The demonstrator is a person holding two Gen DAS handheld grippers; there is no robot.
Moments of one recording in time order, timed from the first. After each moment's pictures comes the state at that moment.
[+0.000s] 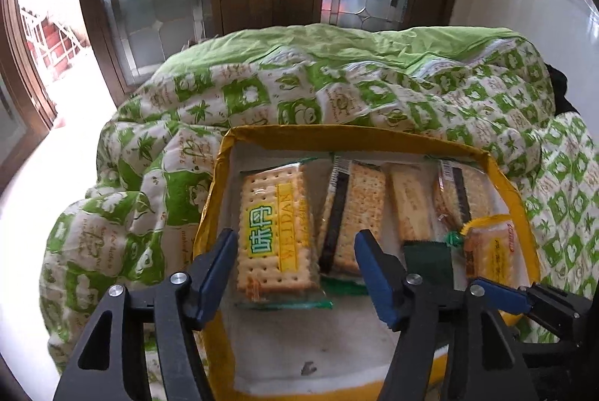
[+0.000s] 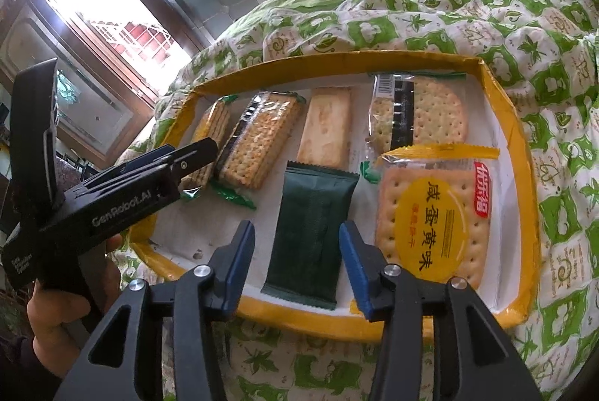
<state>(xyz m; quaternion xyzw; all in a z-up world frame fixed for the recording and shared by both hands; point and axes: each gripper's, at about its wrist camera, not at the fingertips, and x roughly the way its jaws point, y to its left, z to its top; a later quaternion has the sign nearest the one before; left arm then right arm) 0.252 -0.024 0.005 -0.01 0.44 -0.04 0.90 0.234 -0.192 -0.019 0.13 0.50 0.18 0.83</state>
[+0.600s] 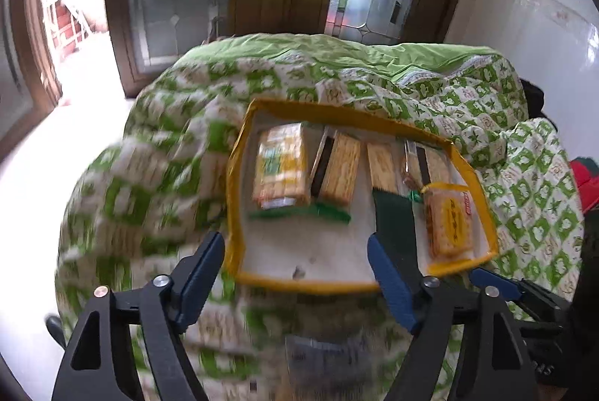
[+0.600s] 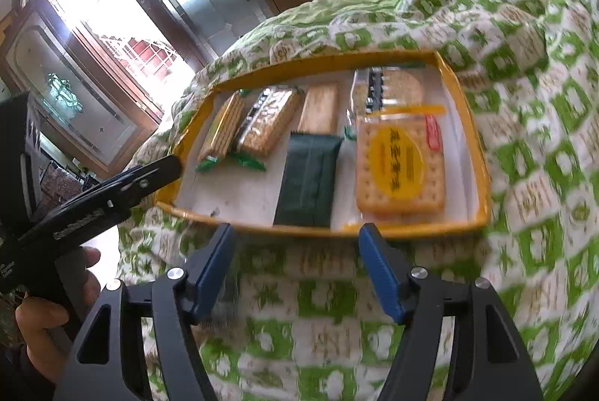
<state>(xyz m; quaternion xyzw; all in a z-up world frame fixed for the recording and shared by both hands) 0.168 0.000 0.025 -0.07 0.43 -0.04 0.90 0.159 -0.213 0.001 0.14 0.47 0.17 0.85</state>
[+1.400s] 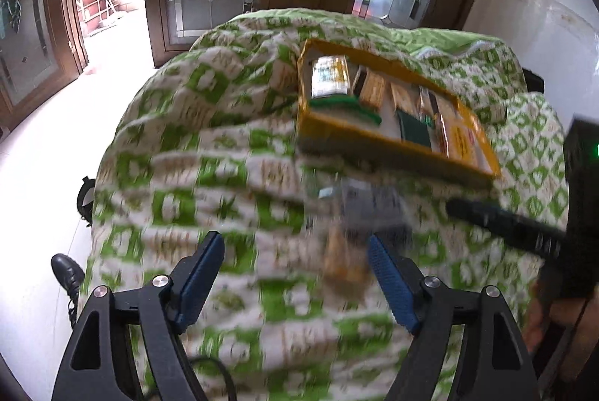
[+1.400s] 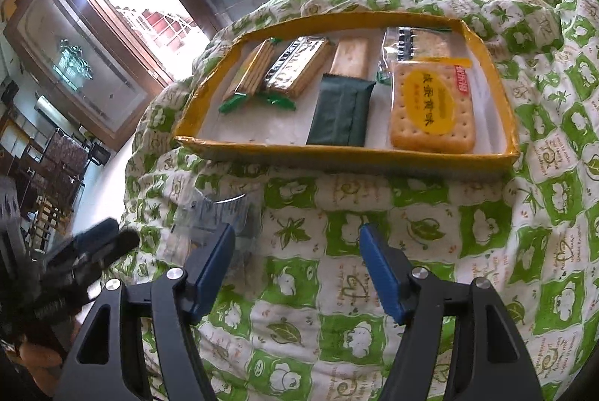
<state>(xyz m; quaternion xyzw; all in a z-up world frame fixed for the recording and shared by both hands) 0.048 0.028 -0.005 -0.08 0.45 0.00 0.89 0.125 -0.187 -0.014 0.10 0.50 0.21 0.84</state>
